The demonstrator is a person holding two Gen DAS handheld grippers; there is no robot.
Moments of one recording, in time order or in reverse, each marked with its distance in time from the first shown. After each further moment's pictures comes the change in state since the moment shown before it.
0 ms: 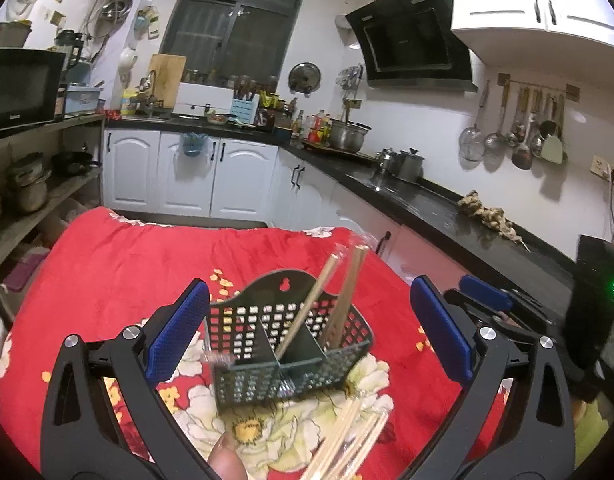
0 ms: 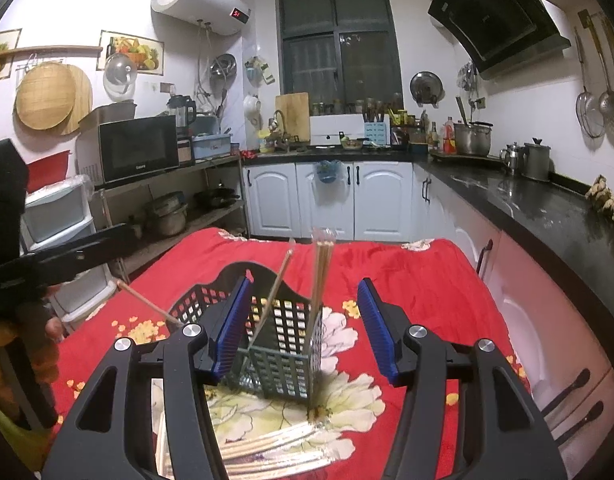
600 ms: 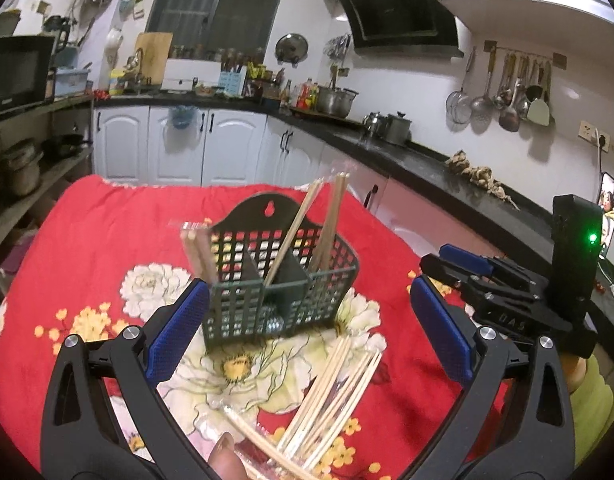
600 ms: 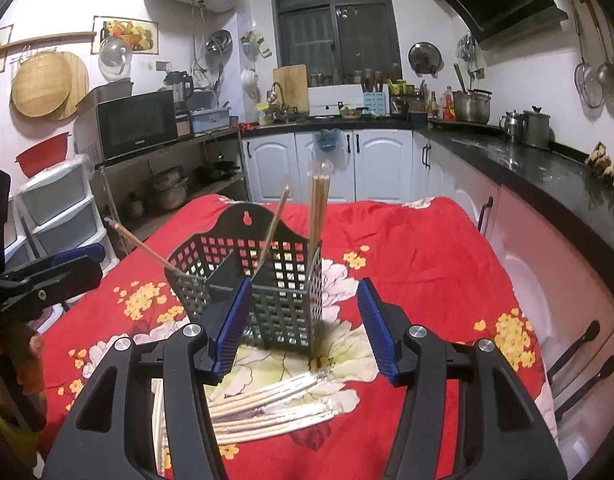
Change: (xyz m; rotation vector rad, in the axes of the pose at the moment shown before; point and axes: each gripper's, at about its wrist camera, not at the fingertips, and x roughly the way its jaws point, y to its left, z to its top) left arm -0.011 -0.004 -0.053 0.018 0.116 -0.025; right arm -0.002 0.000 -0.038 0.029 0.101 0.016
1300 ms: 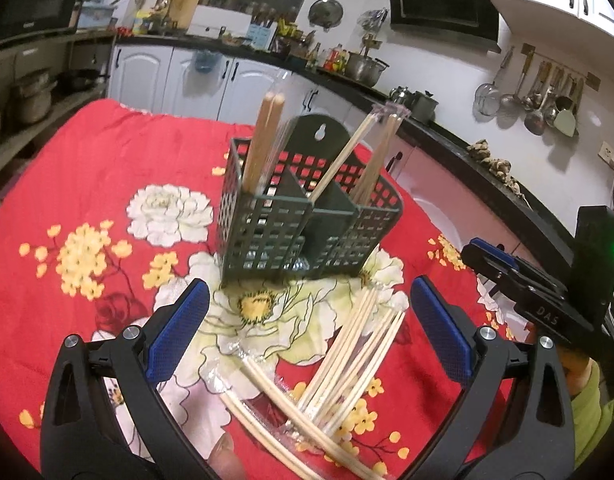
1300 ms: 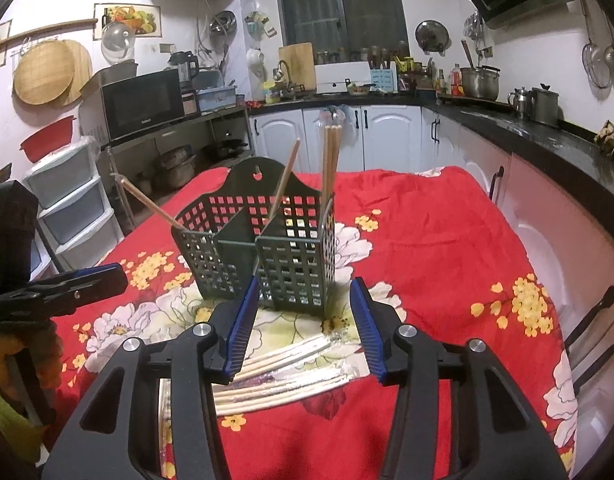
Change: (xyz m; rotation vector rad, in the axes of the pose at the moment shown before) left arm 0.018 0.043 -0.041 -0.154 0.130 -0.002; right arm 0.009 0.002 -0.027 0.004 0.077 0.027
